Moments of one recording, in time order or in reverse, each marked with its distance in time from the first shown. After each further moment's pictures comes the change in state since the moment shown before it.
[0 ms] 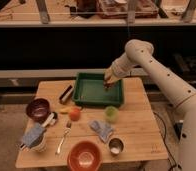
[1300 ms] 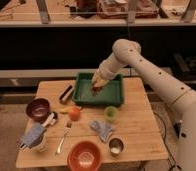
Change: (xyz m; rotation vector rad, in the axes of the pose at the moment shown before) arm -0.081 0.012 0.010 -0.076 -0.108 0.145
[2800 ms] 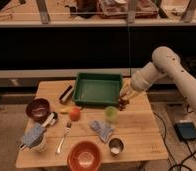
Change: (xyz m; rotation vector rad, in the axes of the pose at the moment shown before) arm 0.084 0.113 -0.069 -0.129 -0.112 0.104
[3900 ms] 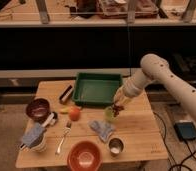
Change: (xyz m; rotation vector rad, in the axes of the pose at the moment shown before) arm -0.017 0.007 0.045 -0.022 0.045 0.083
